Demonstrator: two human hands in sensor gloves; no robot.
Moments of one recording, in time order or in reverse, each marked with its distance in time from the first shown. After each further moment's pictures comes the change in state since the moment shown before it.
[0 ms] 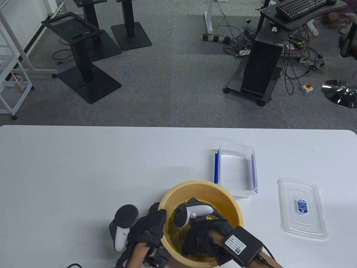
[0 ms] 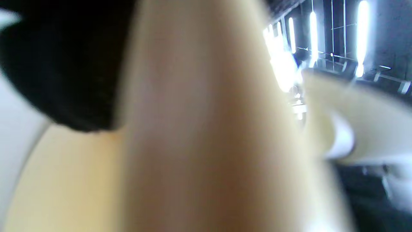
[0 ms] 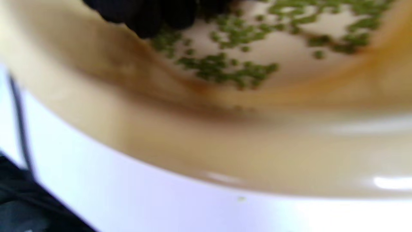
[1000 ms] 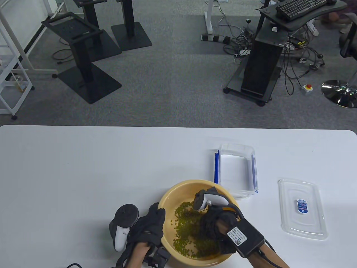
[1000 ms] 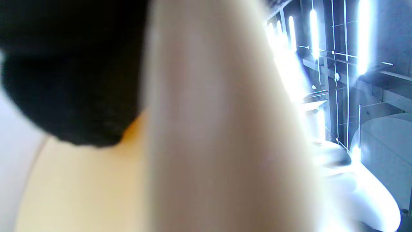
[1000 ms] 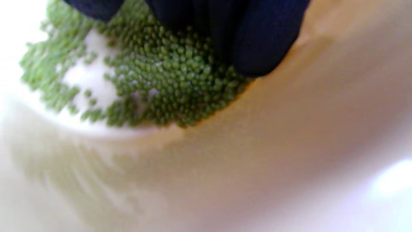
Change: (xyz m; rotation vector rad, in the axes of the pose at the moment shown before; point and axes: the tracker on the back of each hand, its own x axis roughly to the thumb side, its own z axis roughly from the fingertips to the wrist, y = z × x) left_hand 0.001 0.002 -0.001 0.004 0.006 -0.023; right_hand -0.068 -0.009 0.001 -0.105 0.284 -0.195
